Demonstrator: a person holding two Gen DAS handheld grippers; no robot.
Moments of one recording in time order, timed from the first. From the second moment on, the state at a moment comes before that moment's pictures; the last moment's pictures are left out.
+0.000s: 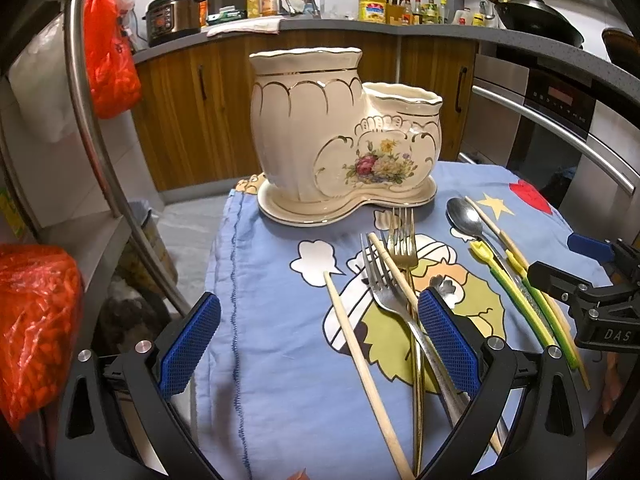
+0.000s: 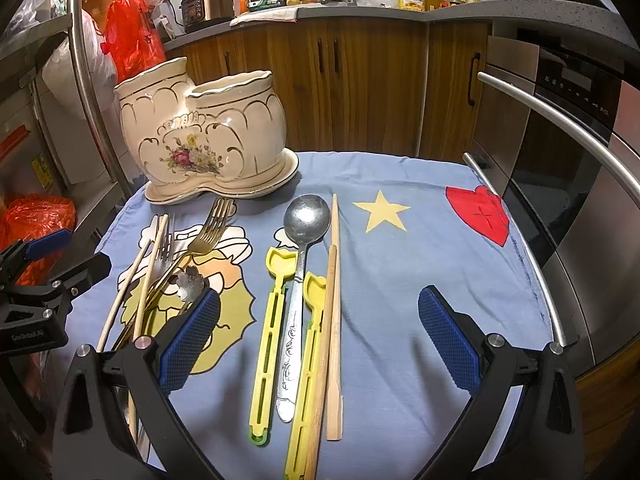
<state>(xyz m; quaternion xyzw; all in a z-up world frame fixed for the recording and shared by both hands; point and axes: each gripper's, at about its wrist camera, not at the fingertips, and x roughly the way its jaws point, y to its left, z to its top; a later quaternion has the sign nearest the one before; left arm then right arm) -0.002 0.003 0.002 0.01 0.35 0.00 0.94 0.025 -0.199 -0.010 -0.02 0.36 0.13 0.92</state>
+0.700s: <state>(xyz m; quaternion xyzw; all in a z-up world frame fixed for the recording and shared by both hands) -0.002 0.004 0.002 0.01 0.35 0.00 0.94 0.024 -0.199 -0.009 -0.03 0.36 0.13 0.92</state>
